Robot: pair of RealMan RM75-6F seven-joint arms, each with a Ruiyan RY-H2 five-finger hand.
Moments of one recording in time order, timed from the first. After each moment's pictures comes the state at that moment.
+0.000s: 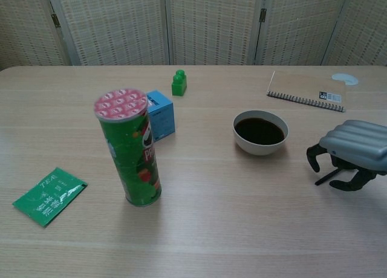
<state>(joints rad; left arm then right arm) -0.04 -1.19 -0.04 -1.53 1.47 1.53 0.11 0.54 -1.51 -0.01 -1.24 -1.49 0.92 -0.34</state>
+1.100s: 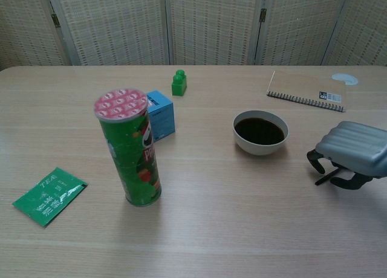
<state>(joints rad) -0.04 -1.20 -0.04 -1.51 1.46 1.52 0.10 0.55 -1.56 -0.03 -1.17 -1.49 0.95 -0.50</state>
